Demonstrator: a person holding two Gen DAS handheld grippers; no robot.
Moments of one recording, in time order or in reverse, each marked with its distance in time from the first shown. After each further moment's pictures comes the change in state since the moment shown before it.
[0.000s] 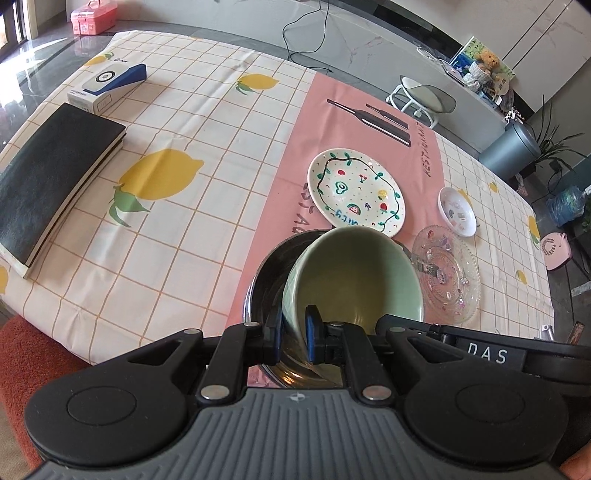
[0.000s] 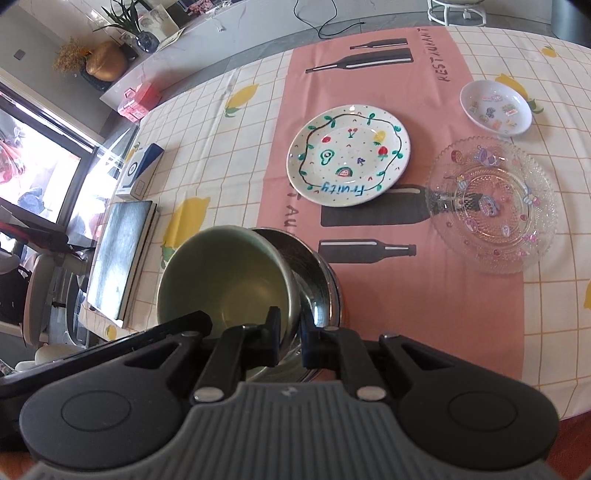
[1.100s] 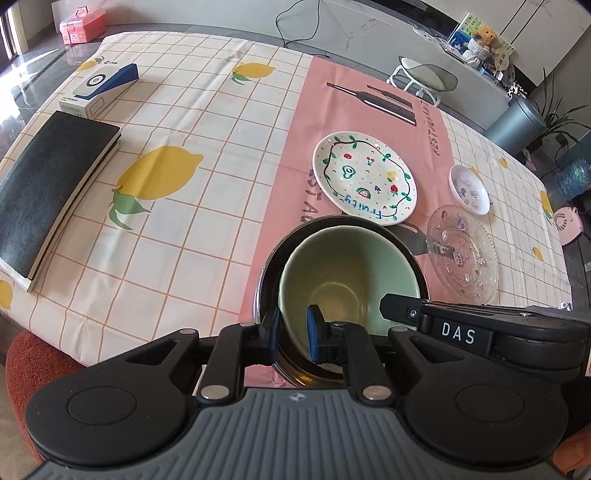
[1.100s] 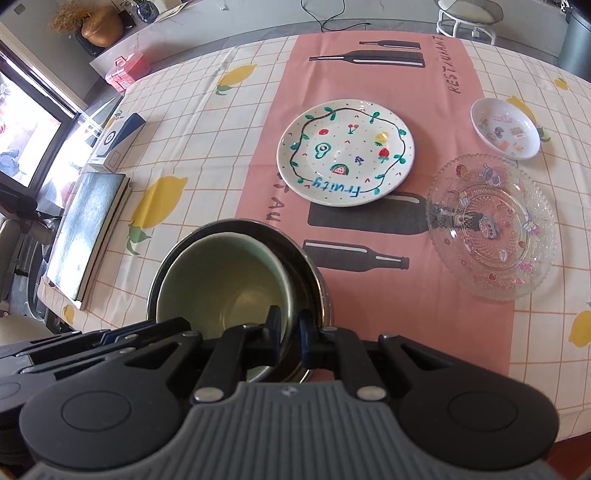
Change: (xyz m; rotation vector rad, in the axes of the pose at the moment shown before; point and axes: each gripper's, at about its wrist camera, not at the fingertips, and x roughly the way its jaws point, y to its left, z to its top) left arm 0.012 -0.002 0.002 0.061 0.040 0.040; right arm 0.024 0.014 0.008 -0.116 0.016 -0.124
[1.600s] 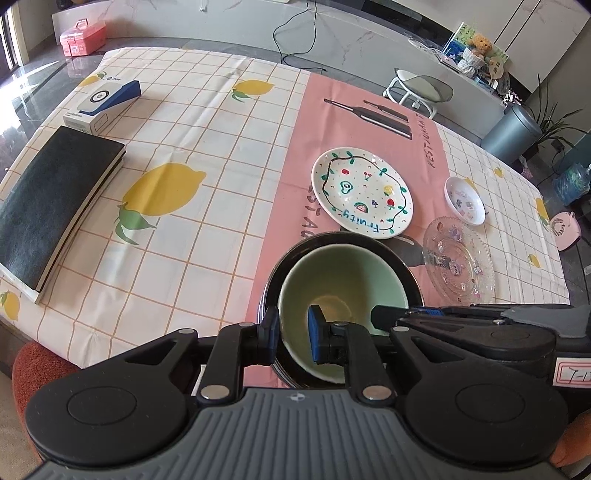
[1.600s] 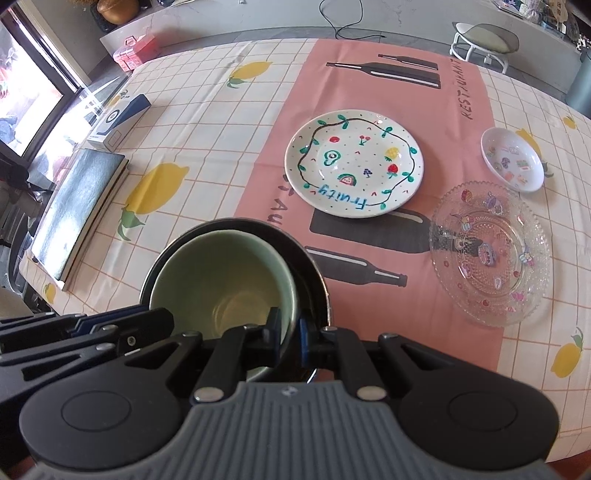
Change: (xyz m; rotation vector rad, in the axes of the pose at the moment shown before) left arm -0.013 0.001 0.002 0.010 -0.050 -0.002; right arm 0.004 0.015 0.002 -0.114 0.004 -0.052
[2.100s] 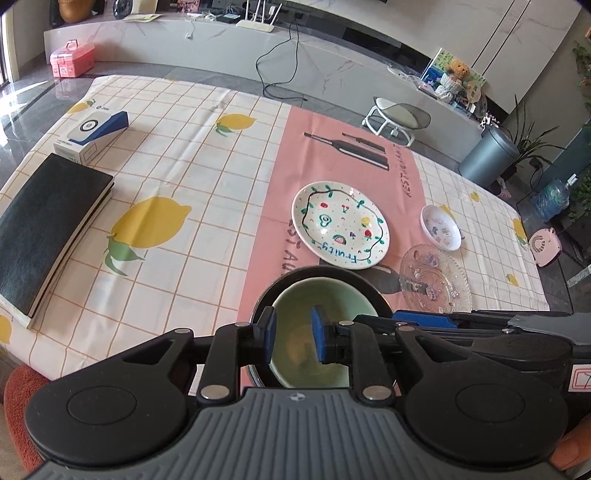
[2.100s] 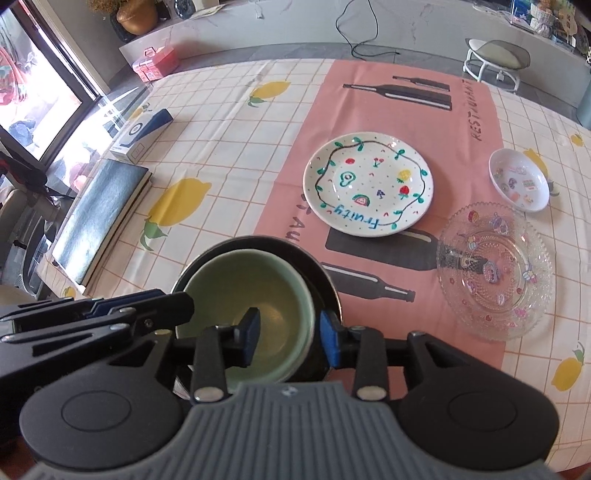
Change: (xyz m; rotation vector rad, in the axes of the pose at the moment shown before) left arm -0.015 0.001 0.004 0.014 -0.110 -0.075; right arm -0.027 0.002 -0.001 -0.019 -0.090 0.052
